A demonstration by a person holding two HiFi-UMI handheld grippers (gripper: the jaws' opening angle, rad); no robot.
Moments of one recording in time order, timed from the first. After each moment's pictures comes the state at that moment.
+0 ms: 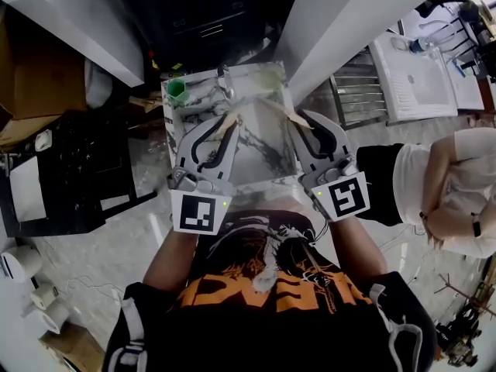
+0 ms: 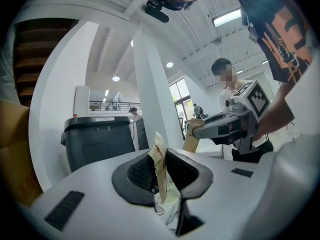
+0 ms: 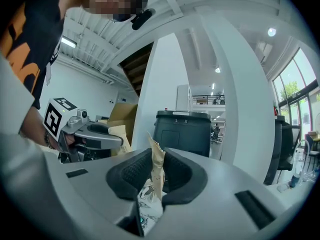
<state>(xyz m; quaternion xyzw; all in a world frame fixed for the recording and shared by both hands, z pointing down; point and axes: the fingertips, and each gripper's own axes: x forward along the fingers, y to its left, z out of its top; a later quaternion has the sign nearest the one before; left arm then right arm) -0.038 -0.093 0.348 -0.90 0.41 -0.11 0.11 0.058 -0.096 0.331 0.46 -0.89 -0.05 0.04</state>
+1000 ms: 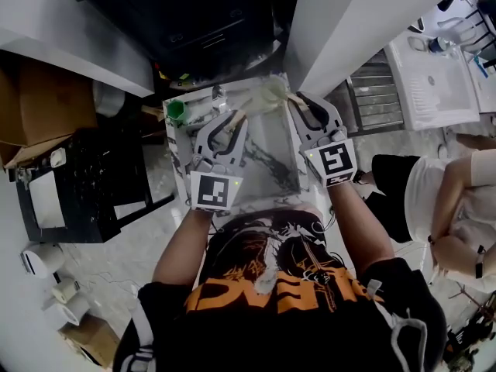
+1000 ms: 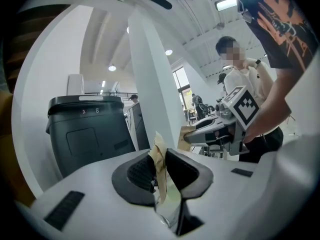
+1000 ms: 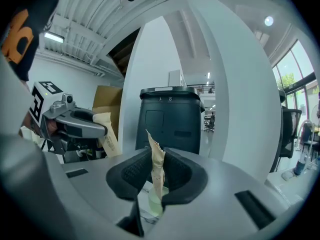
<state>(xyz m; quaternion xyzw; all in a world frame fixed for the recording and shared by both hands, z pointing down) 0.026 -0.196 0.422 -0.89 0.42 -0.14 0.08 0.129 -0.229 0.440 0.47 -0.88 -0.01 0.10</state>
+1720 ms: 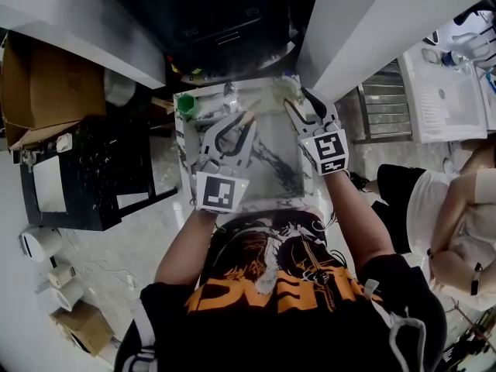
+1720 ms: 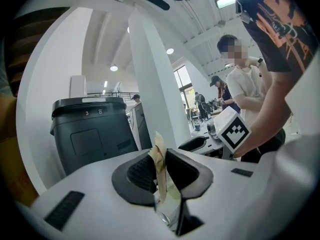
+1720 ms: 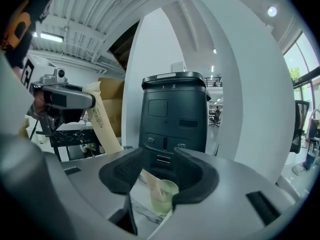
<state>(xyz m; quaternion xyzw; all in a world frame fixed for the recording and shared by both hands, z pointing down) 0.022 -0.191 0.417 -0.89 0.43 -0.15 0.08 0.112 -0.256 0.496 0.45 -0.89 0.02 0.12</state>
